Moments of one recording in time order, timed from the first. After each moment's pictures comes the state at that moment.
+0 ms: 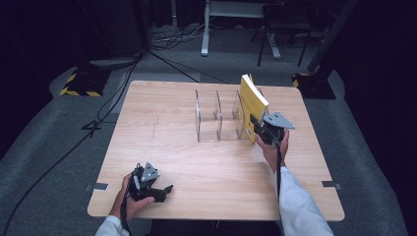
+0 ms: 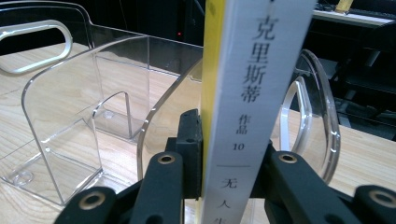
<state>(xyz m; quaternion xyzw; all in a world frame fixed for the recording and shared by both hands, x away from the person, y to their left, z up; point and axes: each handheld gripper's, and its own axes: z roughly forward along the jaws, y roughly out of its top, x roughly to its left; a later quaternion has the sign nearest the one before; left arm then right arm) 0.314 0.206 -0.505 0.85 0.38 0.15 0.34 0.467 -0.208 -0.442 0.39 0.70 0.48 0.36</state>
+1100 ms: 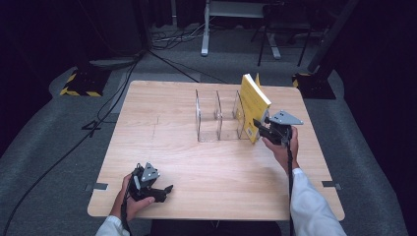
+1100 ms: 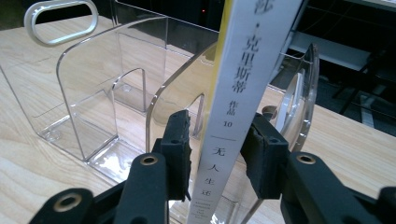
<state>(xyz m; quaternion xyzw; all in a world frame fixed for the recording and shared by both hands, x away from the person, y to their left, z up) 0.314 0.206 -0.505 0.85 0.38 0.15 0.34 0.460 -0.228 -0.423 0.36 0.75 0.46 0.31</state>
